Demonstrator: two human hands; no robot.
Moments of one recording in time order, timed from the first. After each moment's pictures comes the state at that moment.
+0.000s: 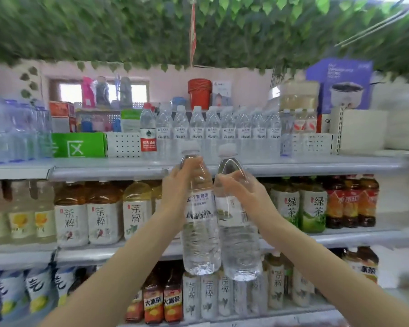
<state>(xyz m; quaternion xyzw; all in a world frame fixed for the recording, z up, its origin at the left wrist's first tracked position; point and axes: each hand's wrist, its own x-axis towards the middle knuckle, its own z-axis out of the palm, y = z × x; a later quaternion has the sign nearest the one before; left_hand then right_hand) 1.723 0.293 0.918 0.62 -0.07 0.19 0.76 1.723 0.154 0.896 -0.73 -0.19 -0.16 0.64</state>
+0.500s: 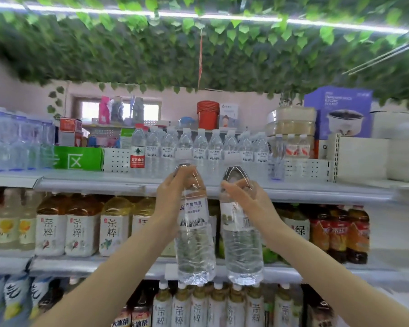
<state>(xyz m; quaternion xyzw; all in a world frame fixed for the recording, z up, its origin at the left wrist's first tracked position) 1.717 0.205 0.940 0.59 -0.05 0.23 0.77 1.744 0.051 0.927 -0.73 -0.20 -0.17 0.63</state>
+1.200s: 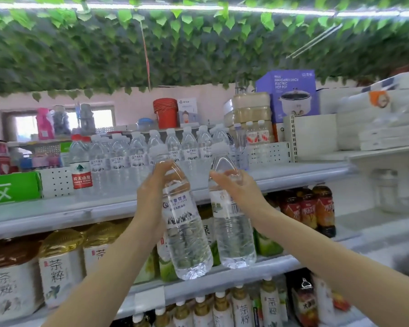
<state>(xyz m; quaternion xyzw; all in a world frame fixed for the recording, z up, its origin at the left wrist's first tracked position) 1.795 0.161 0.961 0.57 -0.13 0.17 0.80 1.803 -0.003 0.943 -0.71 -0.12 -0.22 0.66</state>
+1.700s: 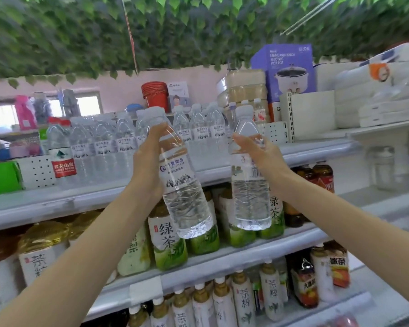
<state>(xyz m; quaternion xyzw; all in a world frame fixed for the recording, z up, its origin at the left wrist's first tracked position) 1.844 0.153 0.974 0.55 -0.20 0.15 0.80 1.842 -0.044 0.945 -0.68 -0.09 -0.30 0.67</state>
